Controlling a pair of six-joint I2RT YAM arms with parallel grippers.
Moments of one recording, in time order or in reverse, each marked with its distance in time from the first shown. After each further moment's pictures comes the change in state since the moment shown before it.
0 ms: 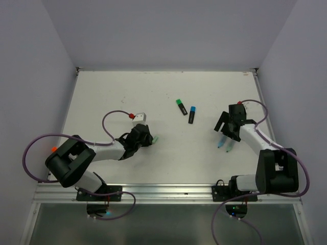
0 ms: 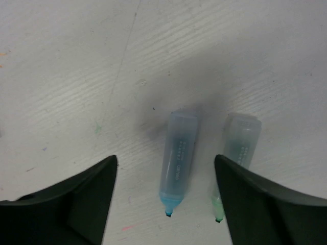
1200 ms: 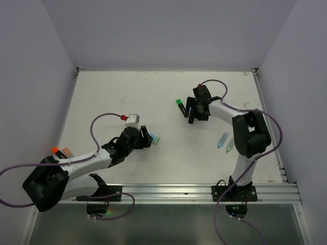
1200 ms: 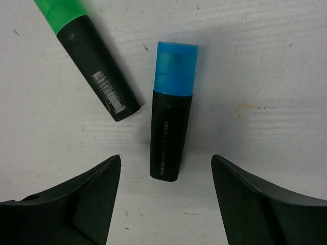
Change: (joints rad) left arm -0.005 -0.306 -0.079 -0.143 0.036 -0.010; right arm 0.315 0.500 0.507 0.027 -0.103 -0.004
